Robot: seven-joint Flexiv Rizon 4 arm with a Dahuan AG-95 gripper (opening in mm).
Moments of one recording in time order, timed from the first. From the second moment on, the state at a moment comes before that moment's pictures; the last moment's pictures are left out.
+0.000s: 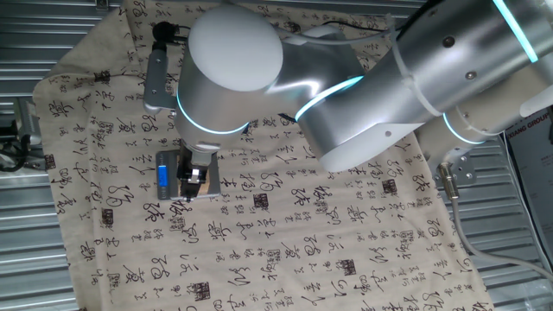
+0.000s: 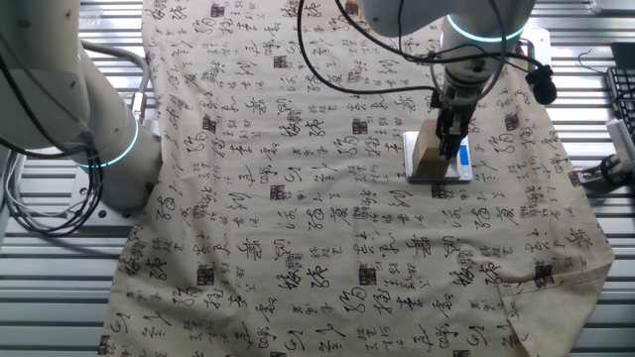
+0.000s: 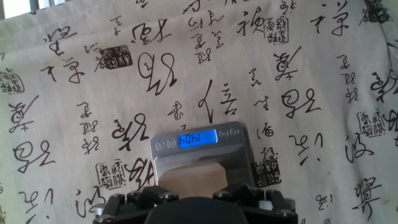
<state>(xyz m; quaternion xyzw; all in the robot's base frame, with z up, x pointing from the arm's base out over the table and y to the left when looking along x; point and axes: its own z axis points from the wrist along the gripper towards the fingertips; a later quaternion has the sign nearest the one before) 0.595 0.047 0.062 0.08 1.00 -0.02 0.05</state>
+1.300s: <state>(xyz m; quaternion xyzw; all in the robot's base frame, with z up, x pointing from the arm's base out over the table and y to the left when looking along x) 0.594 0.046 0.063 0.10 0.99 0.00 0.05</state>
